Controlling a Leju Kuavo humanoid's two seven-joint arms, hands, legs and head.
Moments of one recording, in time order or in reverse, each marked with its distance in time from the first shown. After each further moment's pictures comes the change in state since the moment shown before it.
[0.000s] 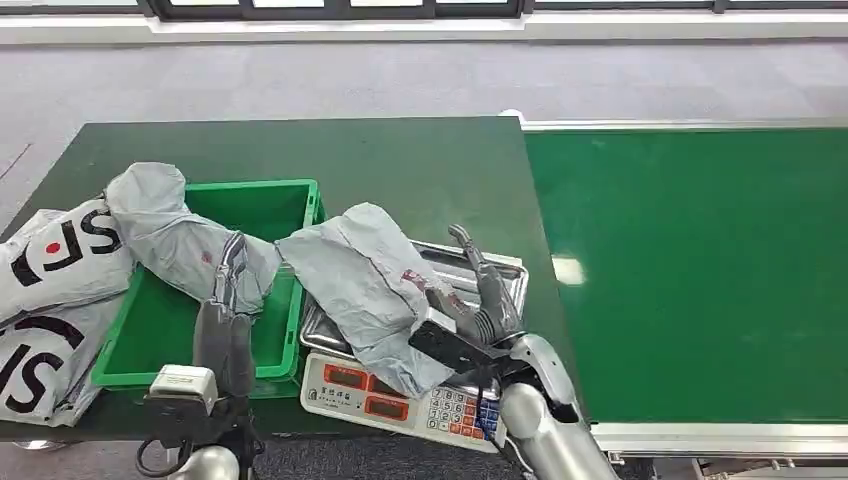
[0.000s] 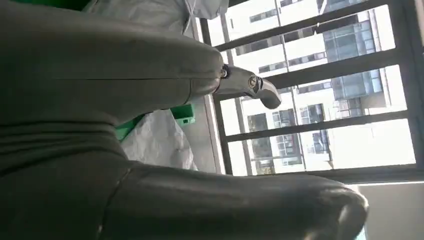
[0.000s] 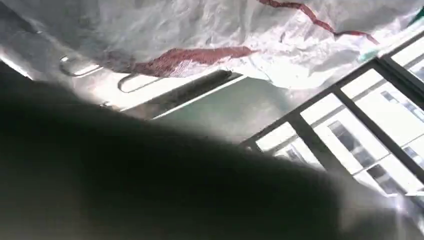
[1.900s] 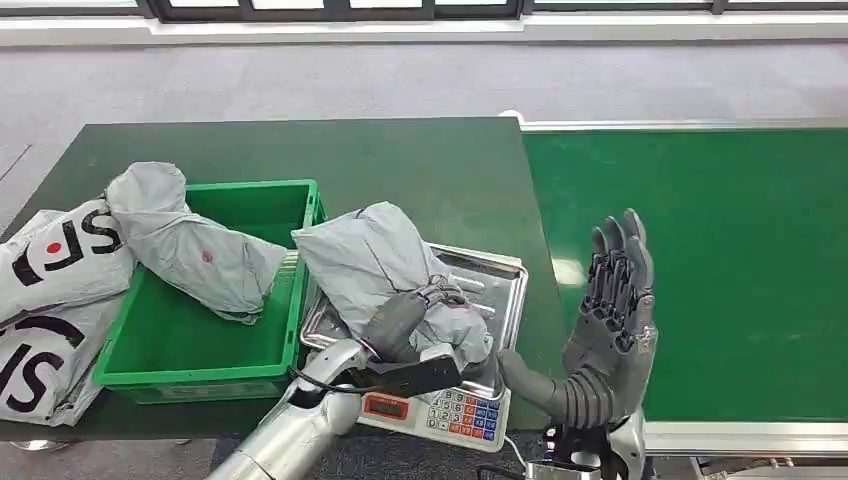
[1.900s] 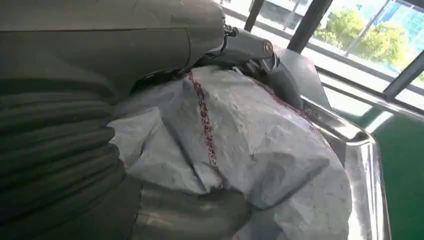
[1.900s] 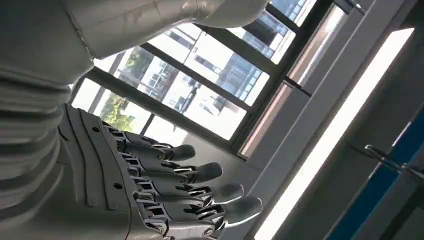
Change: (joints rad) left arm -0.521 0.023 -0.408 0.864 -0.464 -0.113 0.165; right arm 0.269 -0.005 -0.014 -0.598 -0.203 -0.329 -0.415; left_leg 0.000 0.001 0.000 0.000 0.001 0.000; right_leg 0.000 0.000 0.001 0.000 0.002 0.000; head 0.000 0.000
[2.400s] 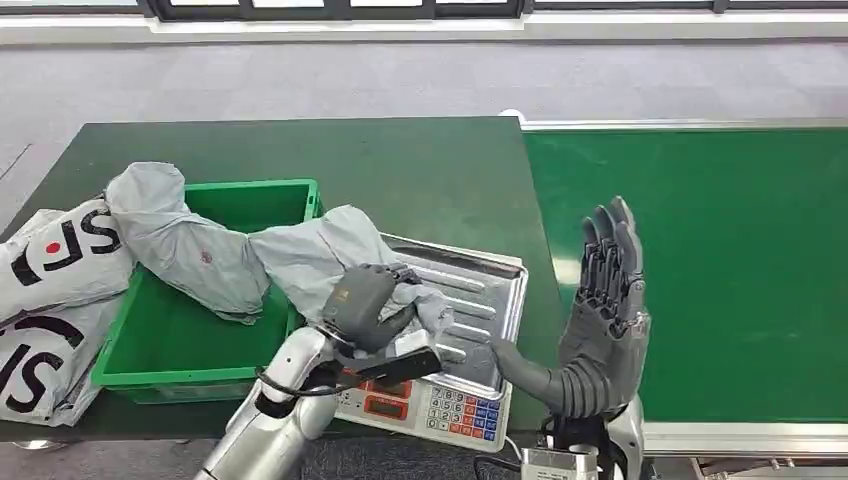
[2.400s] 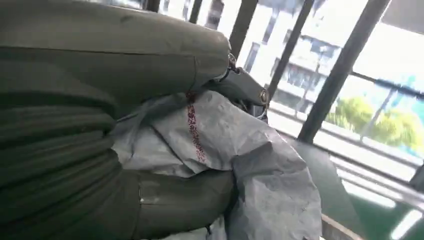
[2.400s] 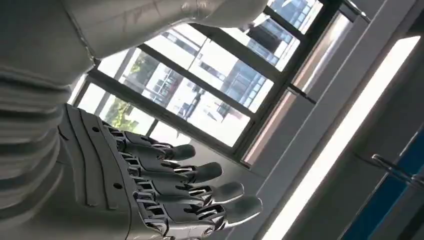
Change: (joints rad) left arm 0.105 0.060 0.083 -0.358 -0.239 0.149 0.117; right arm -0.012 0.026 -0.023 -0.005 0.020 0.059 0.027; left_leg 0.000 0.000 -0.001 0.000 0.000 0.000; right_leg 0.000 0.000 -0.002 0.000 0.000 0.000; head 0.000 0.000
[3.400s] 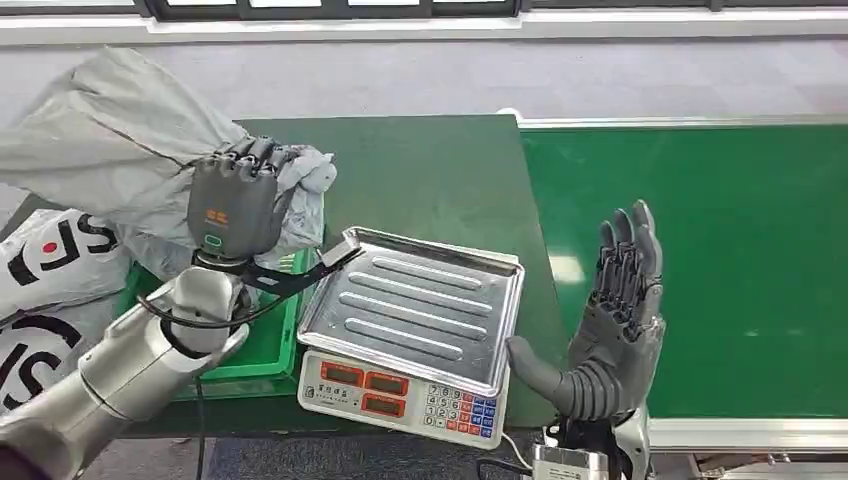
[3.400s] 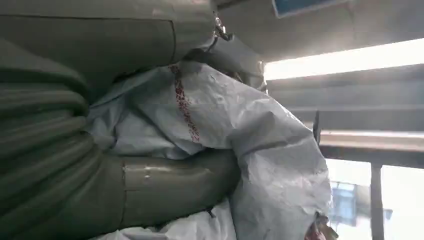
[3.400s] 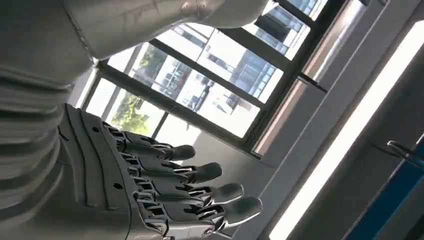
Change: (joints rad) left arm -0.409 0.502 -0.434 -0.117 -0.434 0.292 0.894; right arm 0.019 0.000 -0.007 -0.008 -0.007 -0.036 0.018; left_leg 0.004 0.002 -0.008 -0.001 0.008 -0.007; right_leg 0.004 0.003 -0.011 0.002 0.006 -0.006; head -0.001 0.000
